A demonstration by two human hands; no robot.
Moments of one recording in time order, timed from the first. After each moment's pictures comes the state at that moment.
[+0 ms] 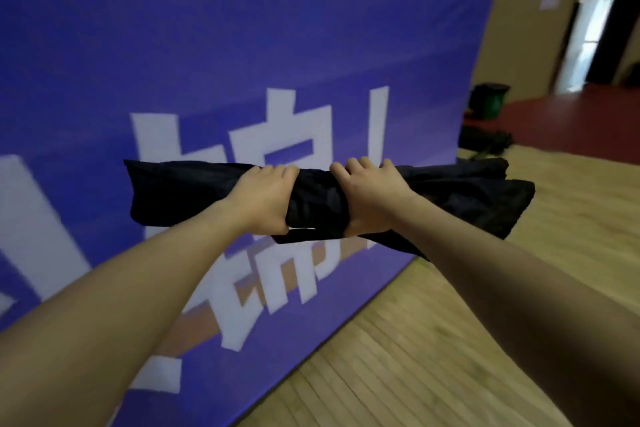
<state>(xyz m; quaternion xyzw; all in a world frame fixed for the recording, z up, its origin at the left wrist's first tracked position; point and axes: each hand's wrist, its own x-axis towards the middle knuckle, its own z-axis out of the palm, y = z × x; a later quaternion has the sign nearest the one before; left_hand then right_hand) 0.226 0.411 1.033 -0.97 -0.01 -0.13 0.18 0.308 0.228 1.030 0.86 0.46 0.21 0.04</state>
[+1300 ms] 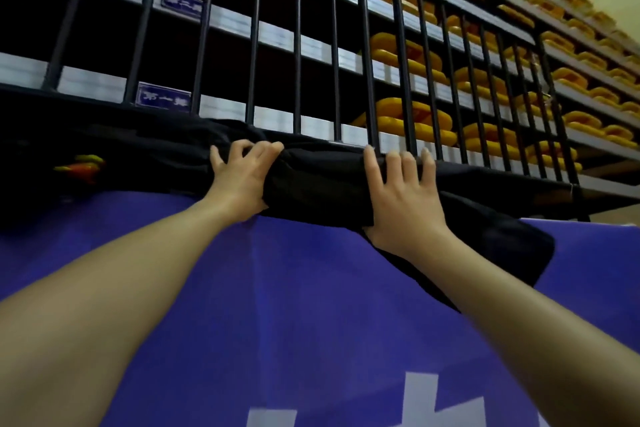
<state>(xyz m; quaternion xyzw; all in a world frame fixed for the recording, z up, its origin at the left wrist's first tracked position) 0.197 0.658 1.399 -0.81 -0.16 -0.52 0.23 0.350 0.466 1.353 0.69 0.30 0.65 -0.08</state>
